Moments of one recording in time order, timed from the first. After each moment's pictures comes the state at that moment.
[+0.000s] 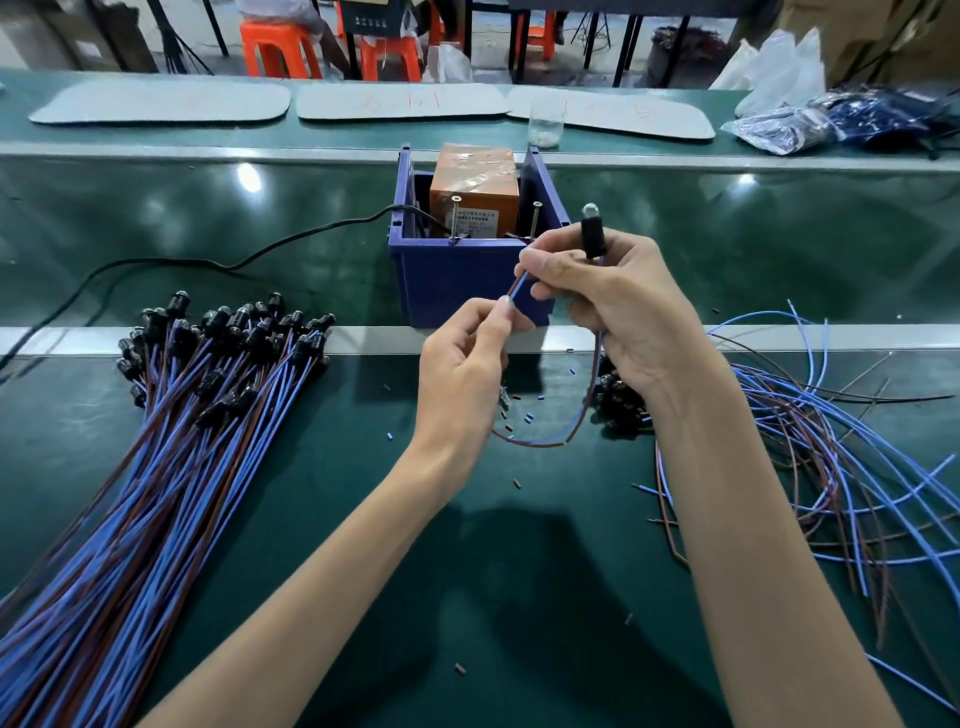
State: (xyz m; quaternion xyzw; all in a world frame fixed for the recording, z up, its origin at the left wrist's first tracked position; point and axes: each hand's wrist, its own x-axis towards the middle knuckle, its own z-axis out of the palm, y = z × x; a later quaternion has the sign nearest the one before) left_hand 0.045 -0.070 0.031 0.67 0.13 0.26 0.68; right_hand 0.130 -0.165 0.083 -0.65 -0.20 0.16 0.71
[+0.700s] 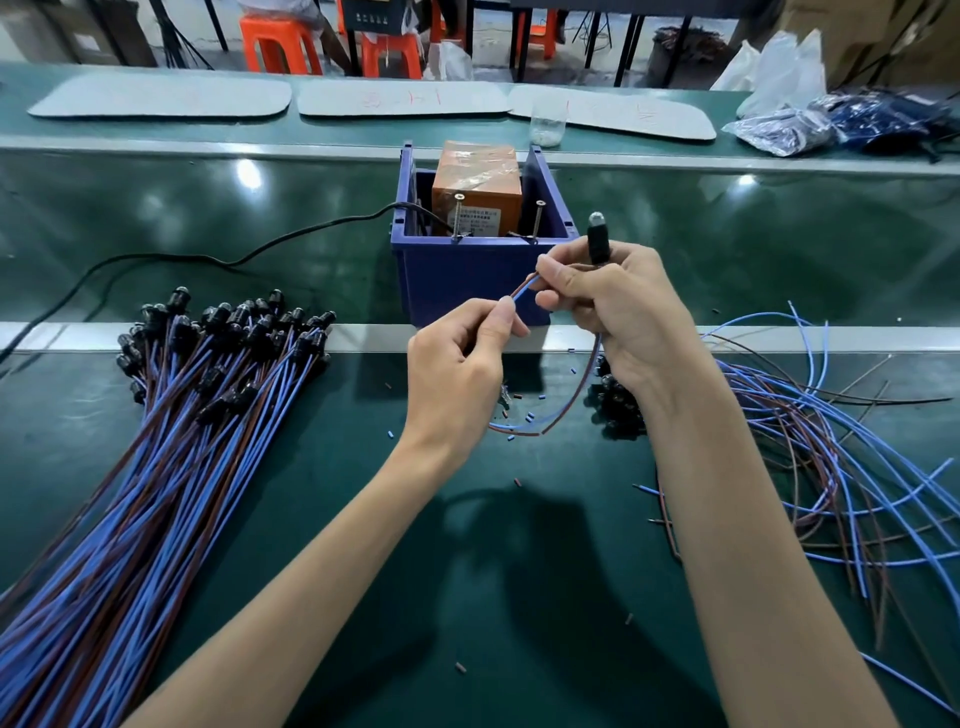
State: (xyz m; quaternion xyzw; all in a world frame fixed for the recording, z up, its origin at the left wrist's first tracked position) left_hand 0.043 -0.065 0.034 0.73 0.13 0.30 0.60; right_hand 0.129 -0.162 0.081 -0.64 -0.14 0.17 0.73
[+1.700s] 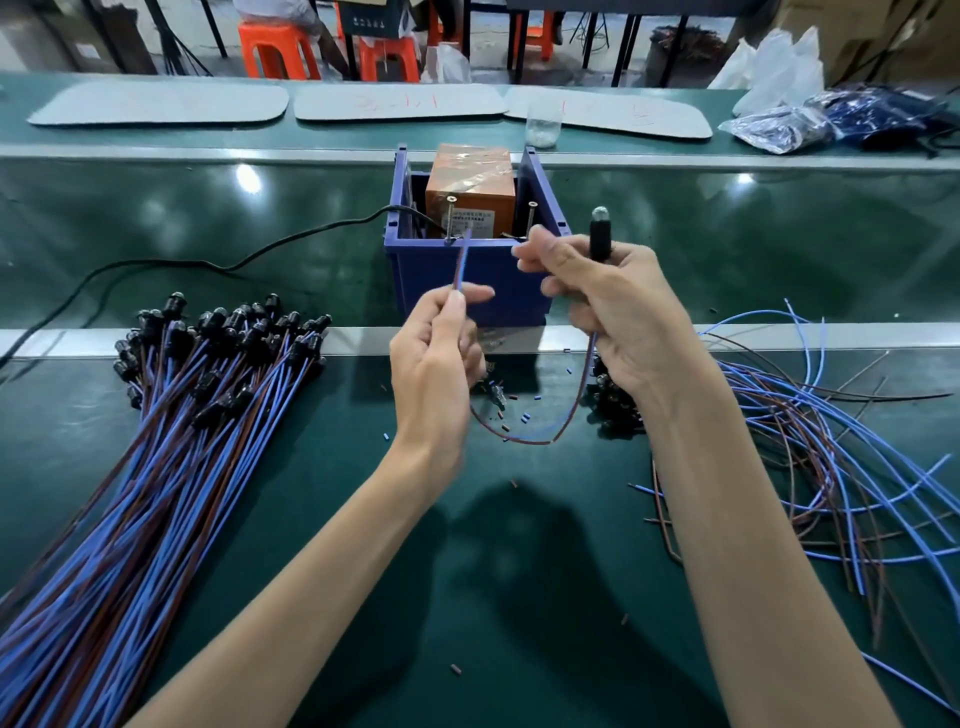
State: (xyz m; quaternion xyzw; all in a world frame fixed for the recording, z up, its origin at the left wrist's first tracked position) left_hand 0.049 -0.063 0.030 0.56 0.14 0.31 0.76; right_hand 0.130 -0.163 0.080 -0.66 -0.15 0.16 0.72
